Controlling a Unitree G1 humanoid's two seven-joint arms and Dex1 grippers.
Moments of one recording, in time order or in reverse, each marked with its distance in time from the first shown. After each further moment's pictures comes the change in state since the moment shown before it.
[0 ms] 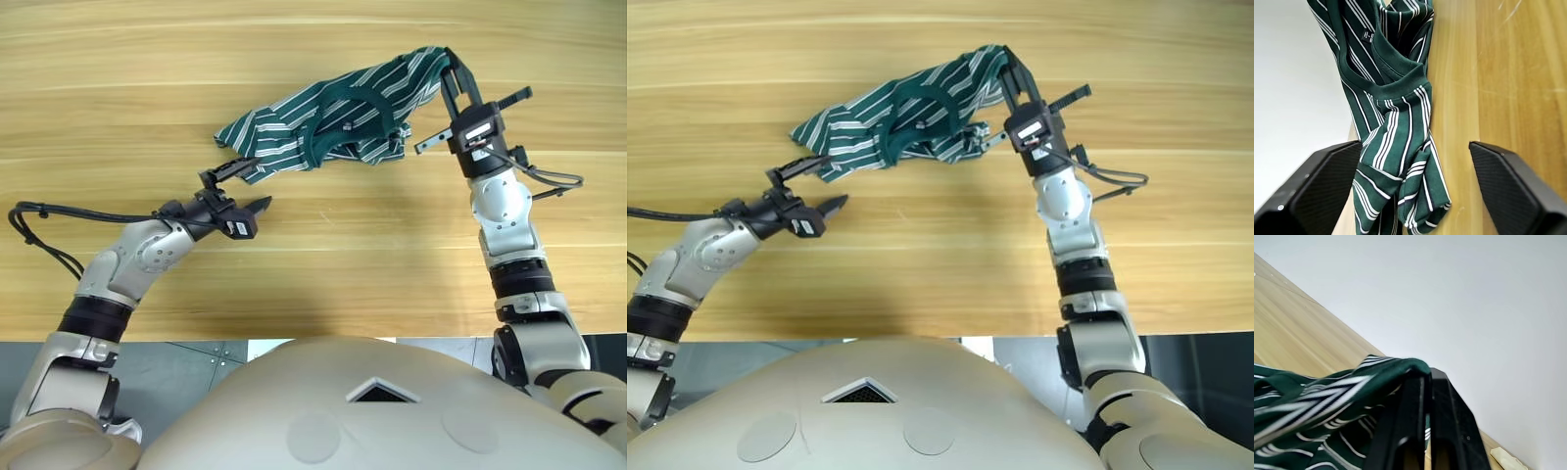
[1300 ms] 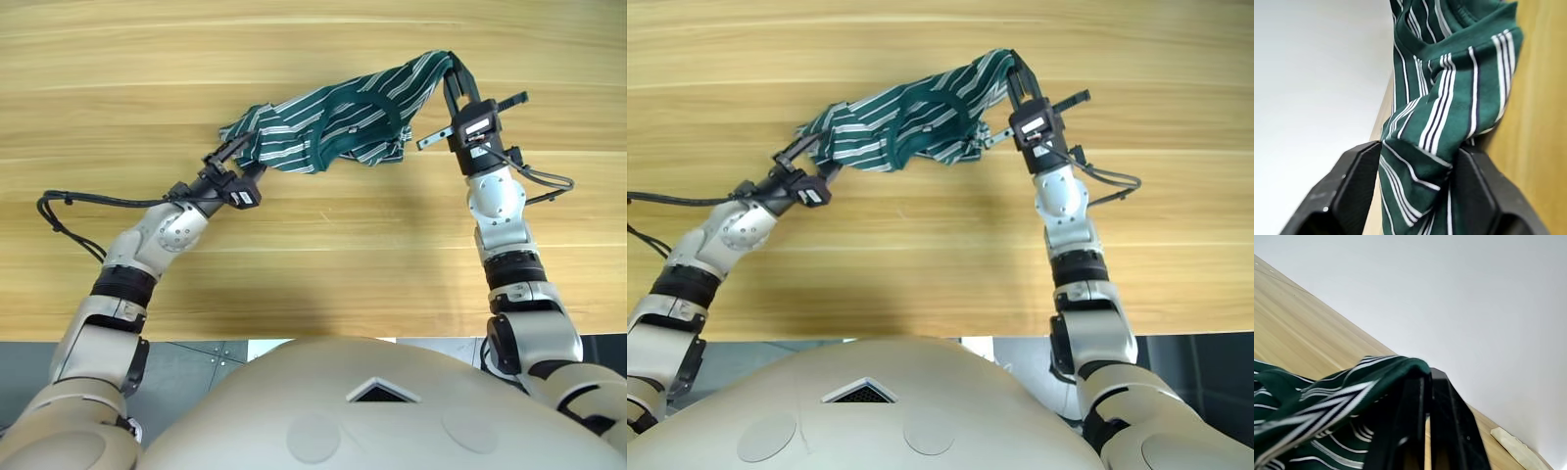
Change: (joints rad) left arm -0.197 -0.139 -0.044 0.381 0.104 -0.099 0.295; right arm -0.047 0.033 -0.032 0.188 -0.042 -0.060 -0.018
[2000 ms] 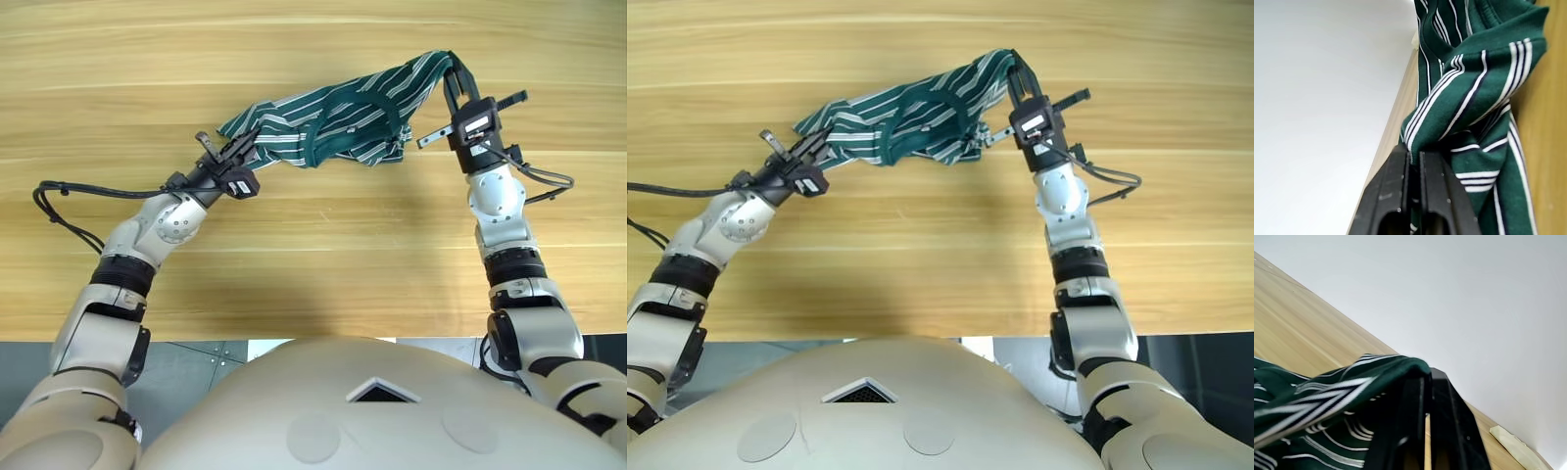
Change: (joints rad) left arm -0.049 -0.001 0.026 0.069 -0.025 -0.012 0.079; right arm -0.016 -0.003 -0.008 0.024 -0.005 -0.013 -0.001
